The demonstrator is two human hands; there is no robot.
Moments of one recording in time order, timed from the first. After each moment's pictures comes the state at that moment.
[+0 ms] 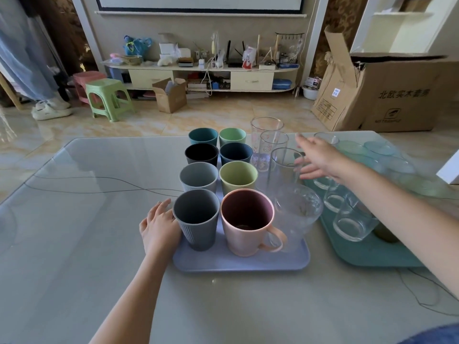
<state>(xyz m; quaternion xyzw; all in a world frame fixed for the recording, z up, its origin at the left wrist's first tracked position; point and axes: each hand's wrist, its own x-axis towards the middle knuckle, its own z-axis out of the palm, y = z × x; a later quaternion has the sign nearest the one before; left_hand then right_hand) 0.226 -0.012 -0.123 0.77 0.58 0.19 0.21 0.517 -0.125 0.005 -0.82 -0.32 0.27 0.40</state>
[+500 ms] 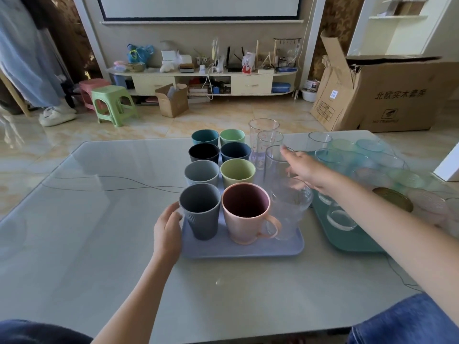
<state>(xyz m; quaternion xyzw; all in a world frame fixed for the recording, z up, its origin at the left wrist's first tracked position) 0.214 -0.049 -0.113 0.58 0.47 0.40 0.52 0.476 -0.149 -0.004 -0.84 -0.33 0.26 0.35</state>
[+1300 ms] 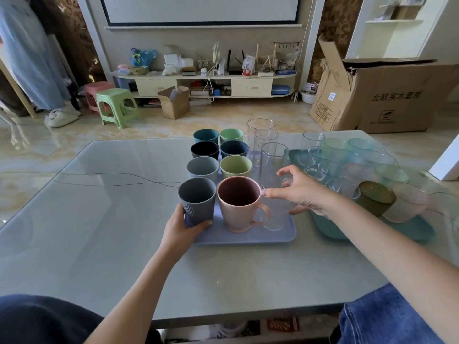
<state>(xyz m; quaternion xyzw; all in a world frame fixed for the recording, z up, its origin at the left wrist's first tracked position) 0.203 -0.076 -0.111 0.71 0.43 0.31 0.45 0.428 -0.204 -0.010 -0.80 -0.35 0.31 0.37</state>
